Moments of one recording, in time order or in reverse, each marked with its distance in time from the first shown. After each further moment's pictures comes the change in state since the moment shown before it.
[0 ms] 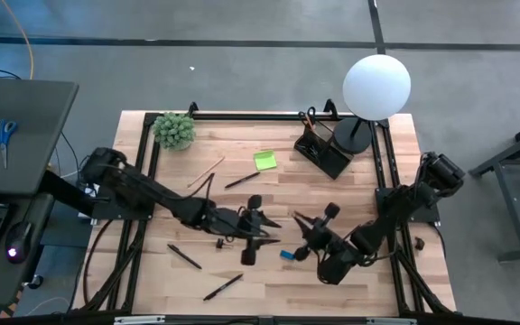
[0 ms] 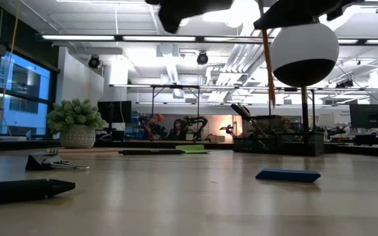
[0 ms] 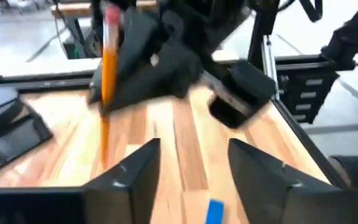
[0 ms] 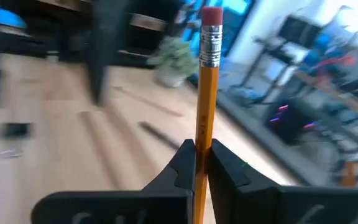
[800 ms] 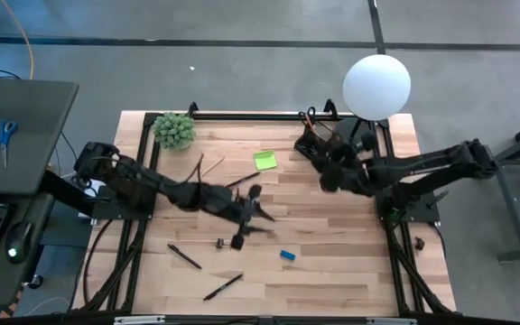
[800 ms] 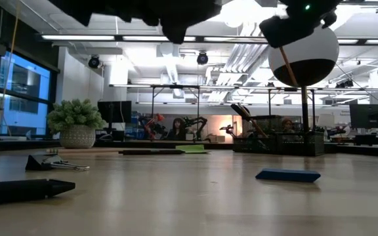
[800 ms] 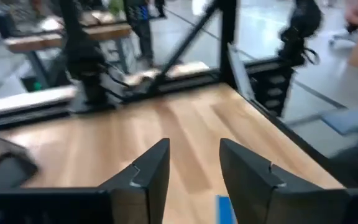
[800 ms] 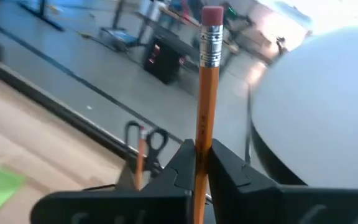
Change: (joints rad) left arm 0.156 -0.071 -0.166 0.192 0.355 0.160; right arm -0.601 -0.428 0.000 -0.631 -0.018 0.146
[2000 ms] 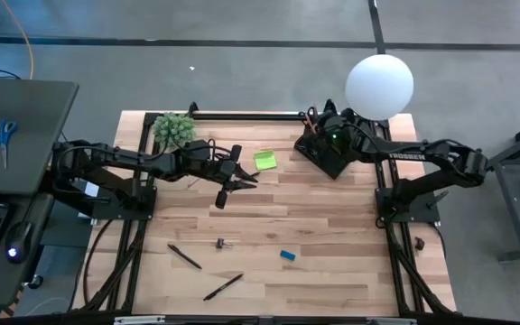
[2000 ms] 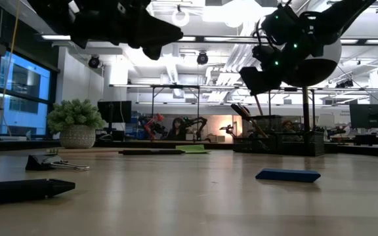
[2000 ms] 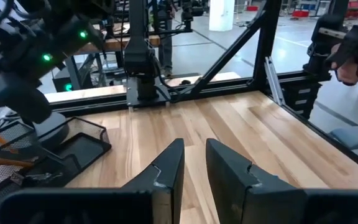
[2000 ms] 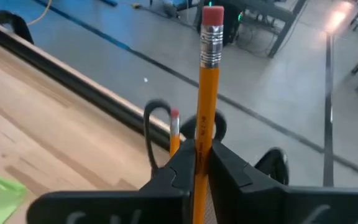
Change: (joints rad) left arm 0.364 -0.250 -0.201 -0.006 0.301 0.014; right arm -0.563 0.121 -0.255 0.845 -0.746 -0.420
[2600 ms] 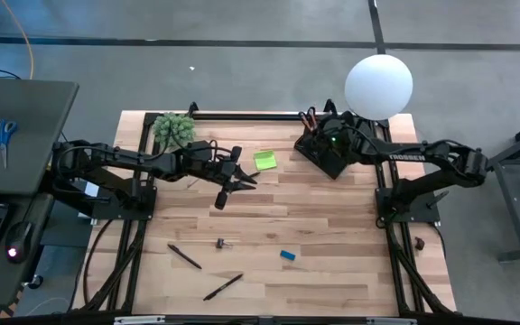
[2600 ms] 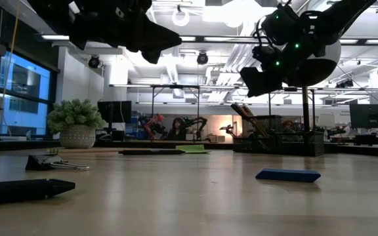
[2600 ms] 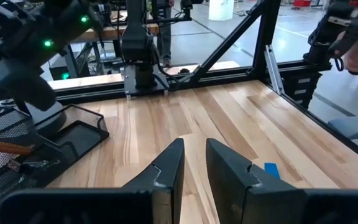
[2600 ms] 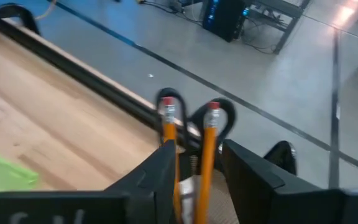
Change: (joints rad) left arm 0.000 0.001 0.000 -0.049 -0.001 0.011; right arm 0.039 -0.003 -0.007 -0.017 -0.004 0.021
